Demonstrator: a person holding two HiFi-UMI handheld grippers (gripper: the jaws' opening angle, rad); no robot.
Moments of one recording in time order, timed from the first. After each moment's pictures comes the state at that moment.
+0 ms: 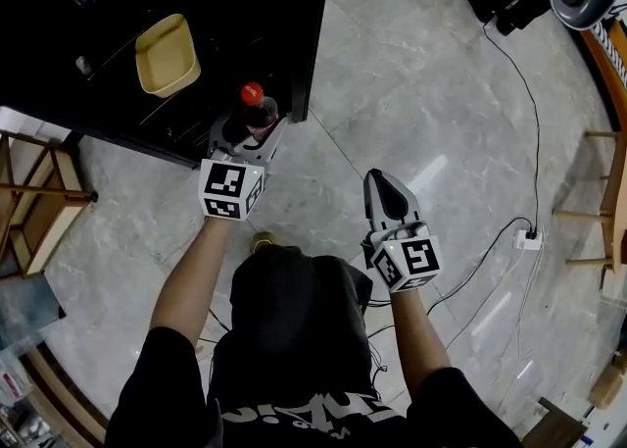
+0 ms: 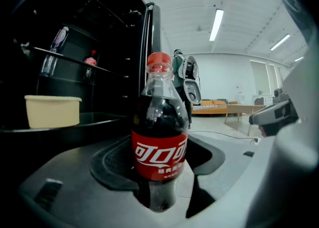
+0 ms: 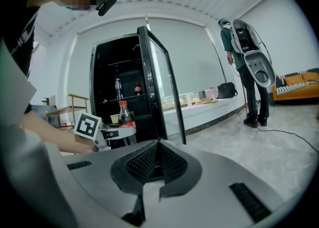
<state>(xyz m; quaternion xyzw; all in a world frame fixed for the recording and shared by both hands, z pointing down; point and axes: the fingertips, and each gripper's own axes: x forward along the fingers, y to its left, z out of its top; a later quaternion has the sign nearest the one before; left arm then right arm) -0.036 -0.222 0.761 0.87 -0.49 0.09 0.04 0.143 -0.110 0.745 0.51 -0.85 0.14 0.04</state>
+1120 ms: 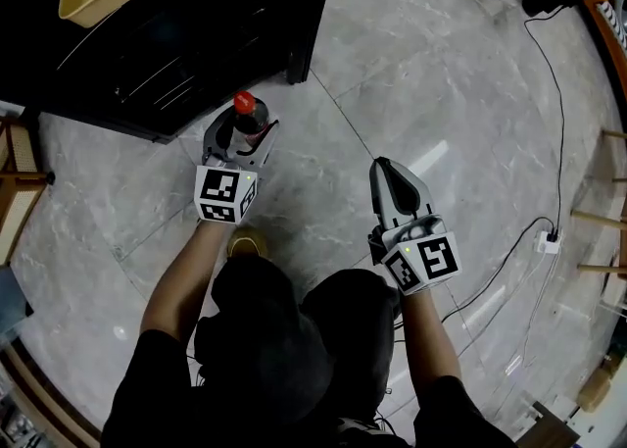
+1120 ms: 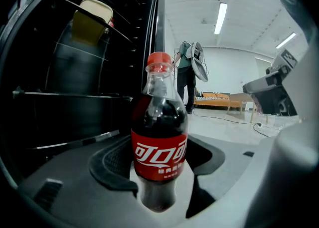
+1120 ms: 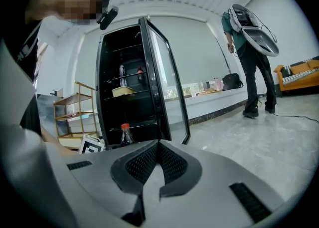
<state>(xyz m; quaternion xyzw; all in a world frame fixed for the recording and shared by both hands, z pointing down) -0.045 -0.195 1.007 0.86 -0.50 0.10 0.08 0.142 -0.113 0.904 0.48 -0.87 0.13 0.04</state>
